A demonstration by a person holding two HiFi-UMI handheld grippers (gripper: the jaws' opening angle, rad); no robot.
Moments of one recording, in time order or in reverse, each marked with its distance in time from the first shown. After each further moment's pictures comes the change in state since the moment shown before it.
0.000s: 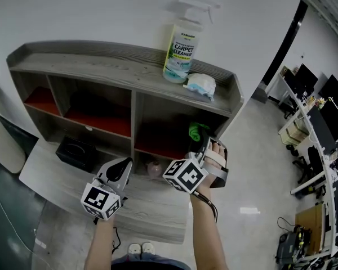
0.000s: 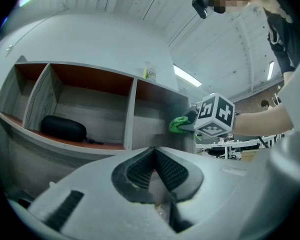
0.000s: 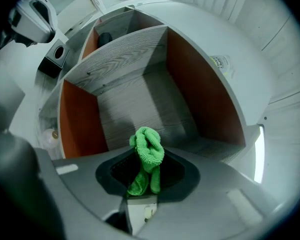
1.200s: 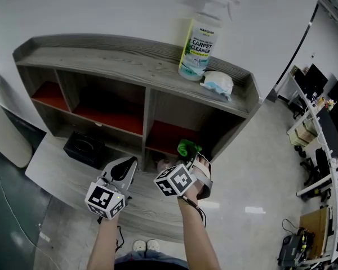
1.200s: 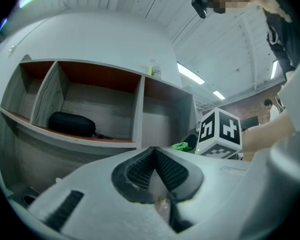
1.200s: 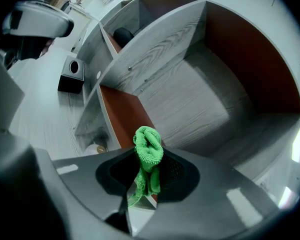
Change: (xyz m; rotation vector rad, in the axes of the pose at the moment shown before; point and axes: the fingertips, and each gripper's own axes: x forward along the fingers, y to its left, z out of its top) left arm -0.011 0.018 -0.013 -0.010 0.027 0.032; right arm 0.001 0.137 0.004 0.163 0.110 0.356
